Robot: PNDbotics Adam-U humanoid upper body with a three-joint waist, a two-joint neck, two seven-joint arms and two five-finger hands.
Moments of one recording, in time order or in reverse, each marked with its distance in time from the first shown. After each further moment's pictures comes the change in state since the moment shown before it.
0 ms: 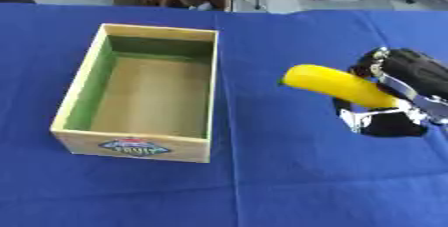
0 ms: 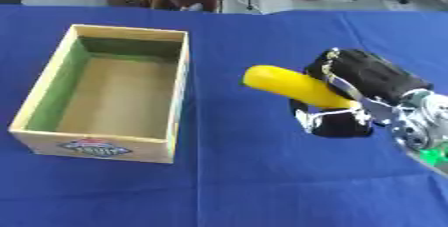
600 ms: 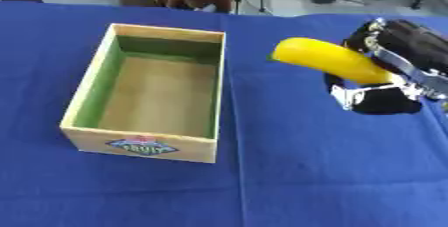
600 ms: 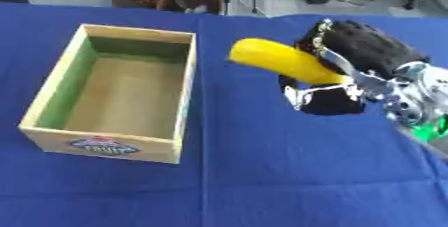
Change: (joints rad) left arm -0.007 0.000 -0.003 0.000 0.007 -0.002 -0.006; right arm -0.112 0.007 0.006 -0.004 -0.001 0.032 0.030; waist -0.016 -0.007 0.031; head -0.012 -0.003
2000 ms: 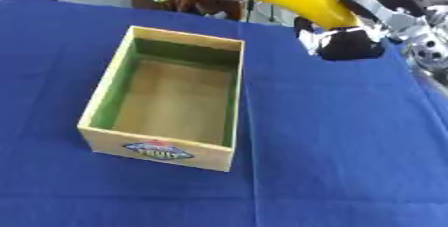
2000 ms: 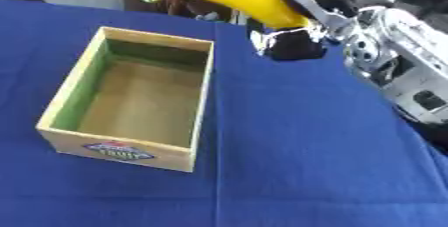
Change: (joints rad) left arm -0.033 0.000 -0.007 0.000 0.010 -0.002 -0.010; right arm -0.264 0.153 0.007 0.189 0.036 0.059 0.047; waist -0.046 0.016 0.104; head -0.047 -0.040
